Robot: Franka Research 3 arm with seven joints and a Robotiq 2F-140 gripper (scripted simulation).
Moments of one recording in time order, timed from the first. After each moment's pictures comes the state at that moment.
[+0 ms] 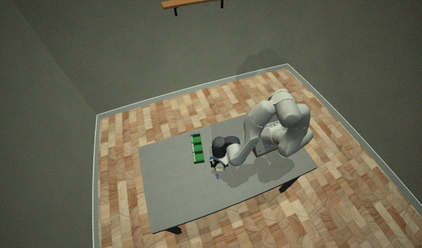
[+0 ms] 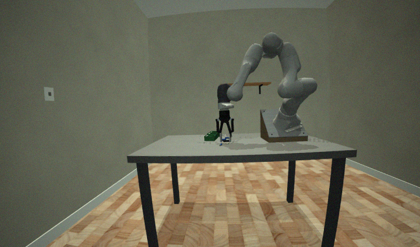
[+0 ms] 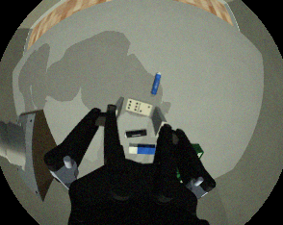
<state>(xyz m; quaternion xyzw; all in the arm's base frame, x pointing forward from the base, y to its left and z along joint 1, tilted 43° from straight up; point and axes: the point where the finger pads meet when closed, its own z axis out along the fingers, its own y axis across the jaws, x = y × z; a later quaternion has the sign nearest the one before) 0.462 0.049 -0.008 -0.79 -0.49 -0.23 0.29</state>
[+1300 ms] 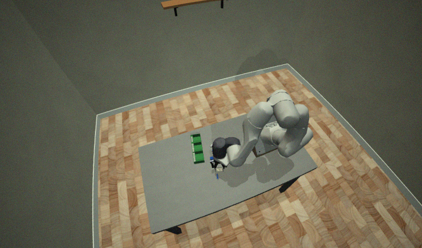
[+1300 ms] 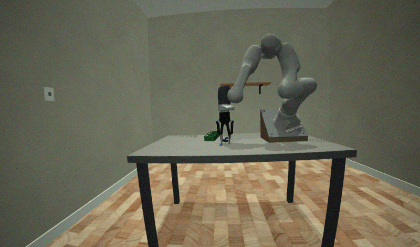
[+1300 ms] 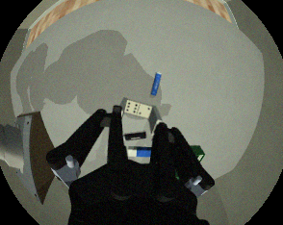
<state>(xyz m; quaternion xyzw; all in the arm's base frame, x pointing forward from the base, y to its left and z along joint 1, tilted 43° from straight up) 0.464 0.056 -0.018 -0.79 -0.49 -0.23 0.28</state>
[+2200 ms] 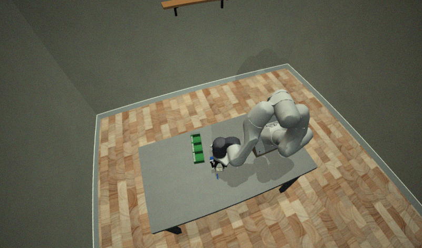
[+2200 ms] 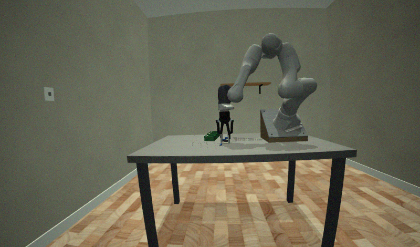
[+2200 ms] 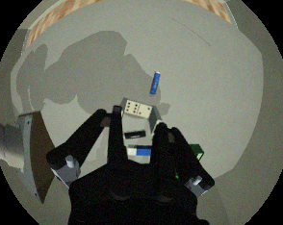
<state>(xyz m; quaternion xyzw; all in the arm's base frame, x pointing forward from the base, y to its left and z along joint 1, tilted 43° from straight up) 0.464 0.053 -0.015 -0.79 -0.48 -0.23 0.28</state>
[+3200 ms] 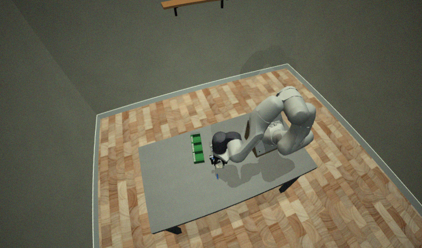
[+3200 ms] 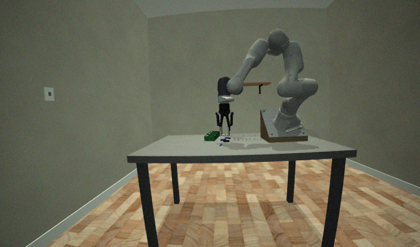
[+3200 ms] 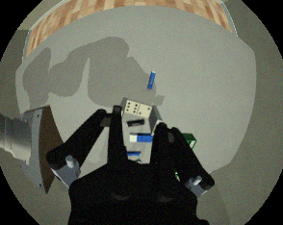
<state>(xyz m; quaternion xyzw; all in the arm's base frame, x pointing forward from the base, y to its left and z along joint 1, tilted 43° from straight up) 0.459 0.015 0.025 -0.80 -0.48 -0.23 0.28</state>
